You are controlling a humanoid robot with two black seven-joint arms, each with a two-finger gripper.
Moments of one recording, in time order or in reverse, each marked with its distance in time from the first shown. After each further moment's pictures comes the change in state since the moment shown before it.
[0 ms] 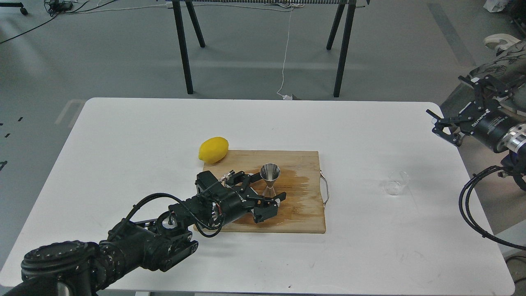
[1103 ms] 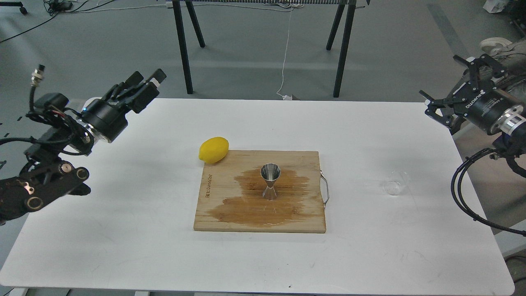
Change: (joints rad) left arm -0.051 0.759 -0.372 -0.583 -0.724 -0.371 0.000; right arm 0.113 0.049 -0.037 0.015 -0.001 0.000 -0.005
